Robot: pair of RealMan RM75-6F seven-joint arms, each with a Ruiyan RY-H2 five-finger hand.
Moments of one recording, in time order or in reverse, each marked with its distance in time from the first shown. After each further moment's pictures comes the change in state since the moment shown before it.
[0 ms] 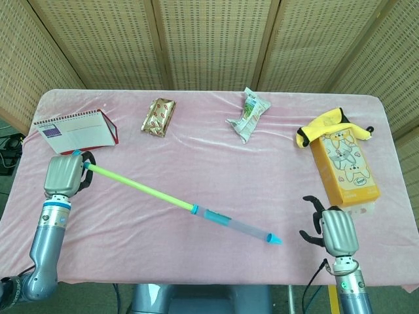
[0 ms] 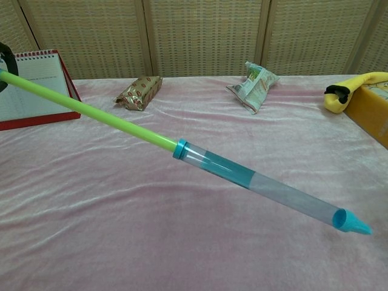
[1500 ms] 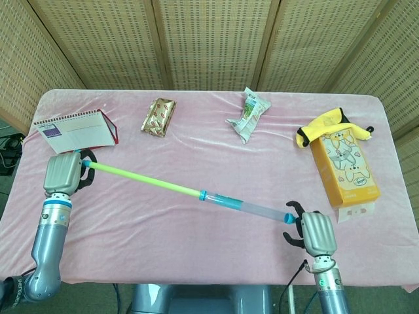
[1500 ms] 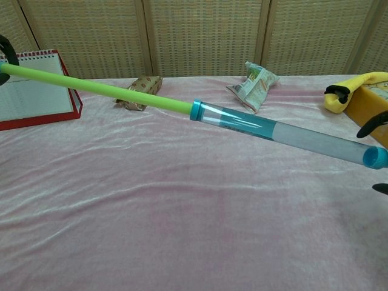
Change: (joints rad) left arm -0.028 0.017 -0.041 -0.087 -0.123 0.037 -0.020; right arm 0.046 -0.121 -0.001 -0.067 0.165 -0.016 -0.209
